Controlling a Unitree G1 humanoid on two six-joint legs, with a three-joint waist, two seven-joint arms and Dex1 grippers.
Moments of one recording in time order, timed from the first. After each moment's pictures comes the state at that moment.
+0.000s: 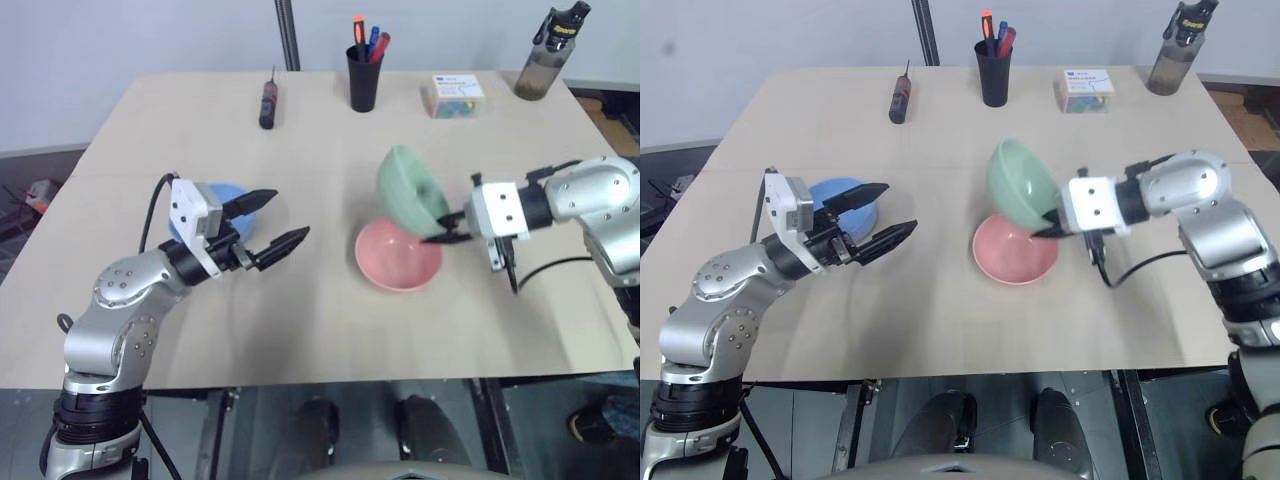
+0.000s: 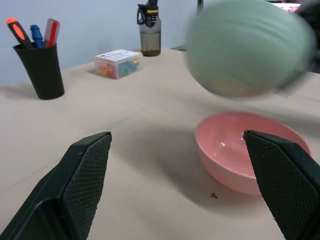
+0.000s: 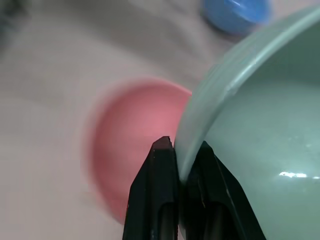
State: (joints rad) left arm -0.21 0.64 0.22 -0.36 -0.62 0.41 -0.80; right arm -0.72 -0.85 0.28 -0.16 0.24 0.14 1.35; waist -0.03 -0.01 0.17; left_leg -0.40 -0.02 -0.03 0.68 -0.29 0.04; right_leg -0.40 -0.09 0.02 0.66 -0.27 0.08
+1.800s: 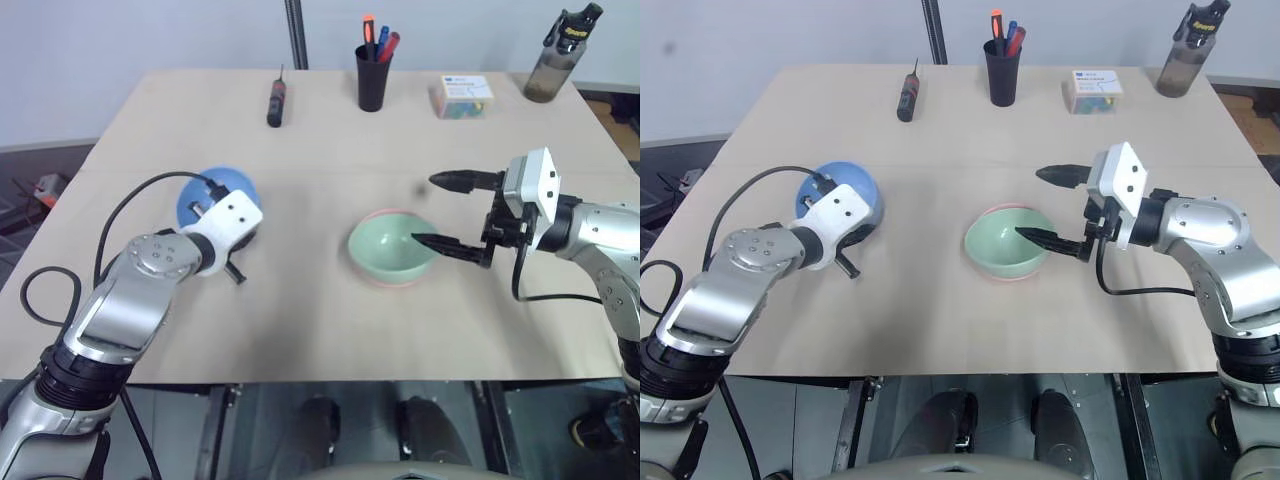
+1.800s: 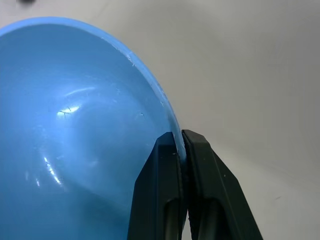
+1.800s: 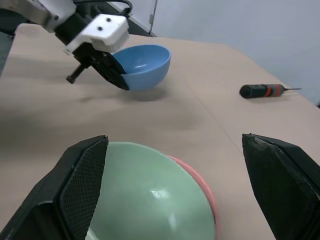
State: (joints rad) left arm -0.39 0.91 -0.12 -0.41 -0.14 0.70 -0.70; right arm -0.41 -0.76 -0.09 -0.42 0.52 0.48 0.94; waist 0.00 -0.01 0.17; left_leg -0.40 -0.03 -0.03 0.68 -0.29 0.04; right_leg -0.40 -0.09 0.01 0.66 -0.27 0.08
